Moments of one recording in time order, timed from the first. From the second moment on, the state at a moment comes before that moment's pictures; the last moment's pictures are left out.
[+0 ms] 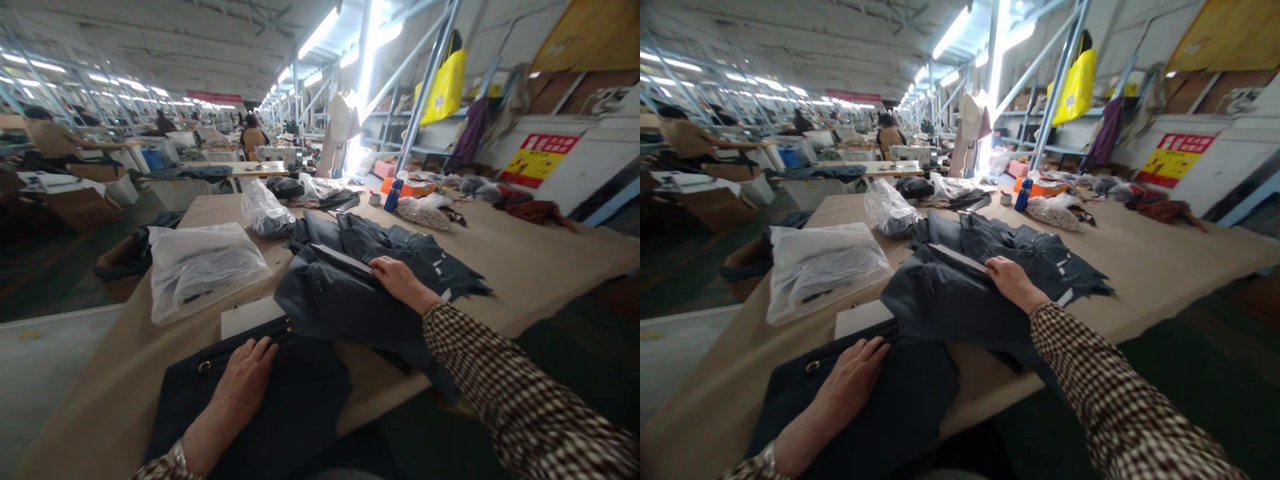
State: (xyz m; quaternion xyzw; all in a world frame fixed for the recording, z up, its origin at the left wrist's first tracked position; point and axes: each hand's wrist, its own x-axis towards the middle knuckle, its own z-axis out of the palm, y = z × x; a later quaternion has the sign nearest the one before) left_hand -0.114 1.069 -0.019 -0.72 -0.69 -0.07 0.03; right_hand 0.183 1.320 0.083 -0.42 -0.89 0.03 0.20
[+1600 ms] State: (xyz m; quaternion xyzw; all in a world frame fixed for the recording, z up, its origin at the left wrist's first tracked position) left_hand -0.067 1.041 0.132 -0.78 -0.58 -0.23 -0.08; right_hand 0.071 1.190 0.064 -0.18 -0.69 0.69 0.15
